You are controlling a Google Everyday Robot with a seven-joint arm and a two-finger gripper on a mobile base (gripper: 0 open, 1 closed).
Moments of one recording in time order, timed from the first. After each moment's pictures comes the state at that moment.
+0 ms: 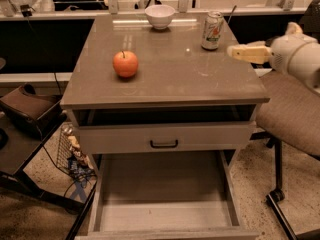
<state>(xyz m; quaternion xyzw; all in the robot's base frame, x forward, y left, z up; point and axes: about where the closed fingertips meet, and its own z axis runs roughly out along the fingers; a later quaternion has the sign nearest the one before) 0.687 -0.287 0.948 -0.18 0.71 0.05 0.67</state>
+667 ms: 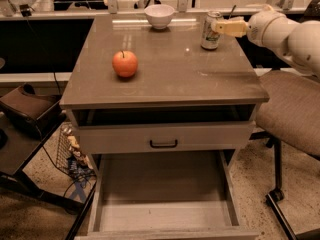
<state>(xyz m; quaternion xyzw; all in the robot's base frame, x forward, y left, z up) 0.805 -0.260 0.960 -0.18 0.70 0.10 0.69</state>
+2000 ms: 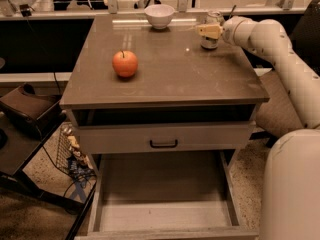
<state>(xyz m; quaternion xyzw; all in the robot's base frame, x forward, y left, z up) 0.910 -0.228 0.887 -0.16 0.75 0.12 0.63</state>
